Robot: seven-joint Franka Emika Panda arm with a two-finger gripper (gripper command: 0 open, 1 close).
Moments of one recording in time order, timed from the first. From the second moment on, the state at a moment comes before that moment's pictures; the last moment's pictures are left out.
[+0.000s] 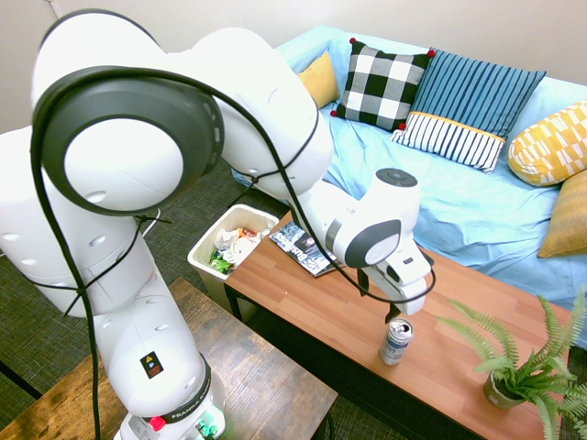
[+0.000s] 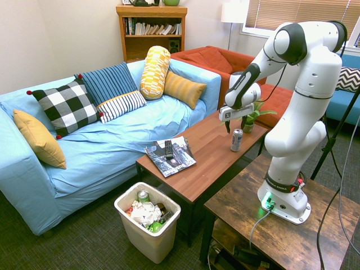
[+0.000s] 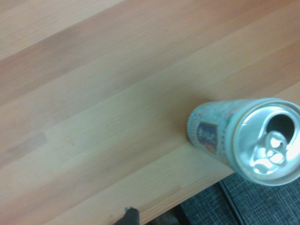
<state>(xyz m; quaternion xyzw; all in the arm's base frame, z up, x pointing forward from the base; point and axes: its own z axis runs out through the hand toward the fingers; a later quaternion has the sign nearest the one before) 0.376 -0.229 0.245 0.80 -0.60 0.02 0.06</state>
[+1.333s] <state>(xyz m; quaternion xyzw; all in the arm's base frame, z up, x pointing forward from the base) 0.407 -0.269 0.149 0.76 -0.64 -0.02 0.08</state>
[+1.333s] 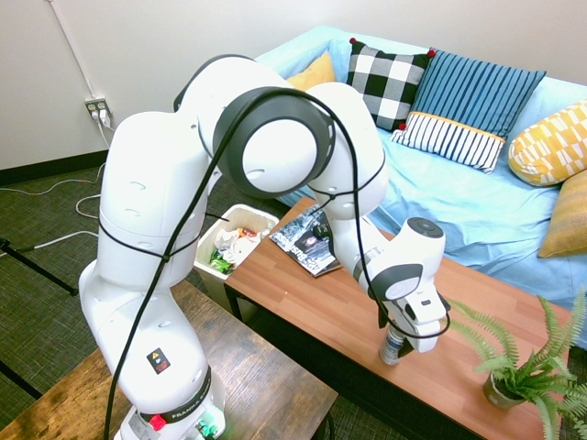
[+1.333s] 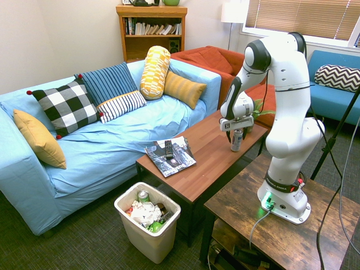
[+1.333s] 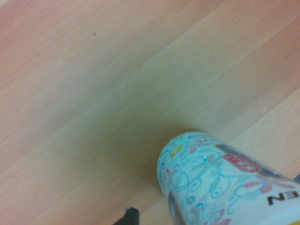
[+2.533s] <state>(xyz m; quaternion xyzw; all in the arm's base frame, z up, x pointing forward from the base) 0.452 -0.238 0.205 0.80 -0.60 0.02 0.06</state>
